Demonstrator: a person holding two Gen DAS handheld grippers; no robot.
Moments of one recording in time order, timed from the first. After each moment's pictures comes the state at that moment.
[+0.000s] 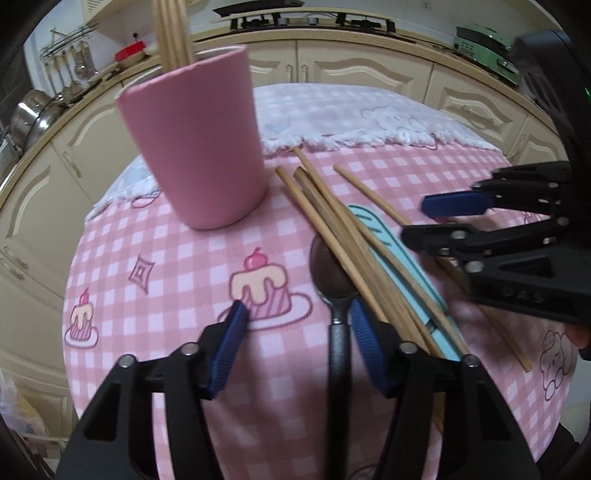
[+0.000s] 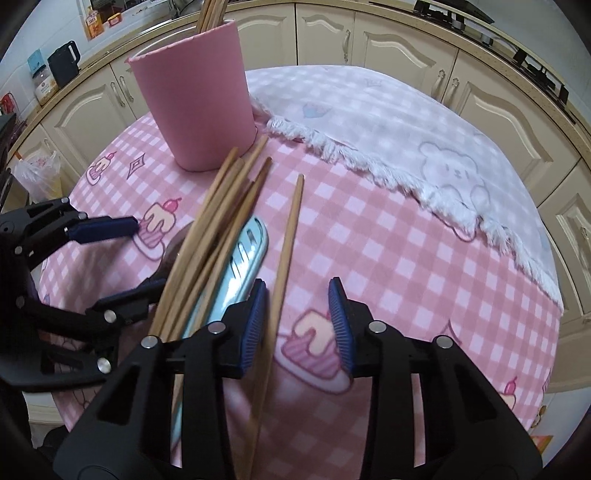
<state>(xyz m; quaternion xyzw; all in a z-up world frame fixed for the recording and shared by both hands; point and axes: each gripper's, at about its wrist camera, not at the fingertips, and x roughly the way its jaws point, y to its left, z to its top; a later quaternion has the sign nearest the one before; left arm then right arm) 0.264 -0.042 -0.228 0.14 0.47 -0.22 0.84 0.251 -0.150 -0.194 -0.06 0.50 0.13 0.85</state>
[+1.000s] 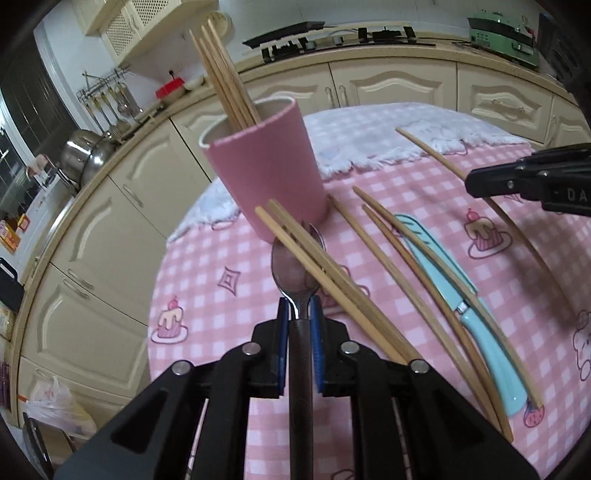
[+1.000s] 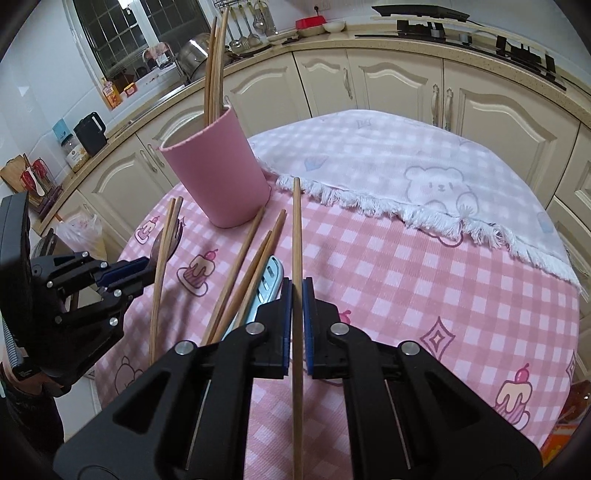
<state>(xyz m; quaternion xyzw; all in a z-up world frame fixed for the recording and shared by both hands) 0.232 -0.029 -0.197 0.23 0.40 -0.11 0.88 0.223 -0.192 -0.161 0.07 0.43 0.18 0.88</state>
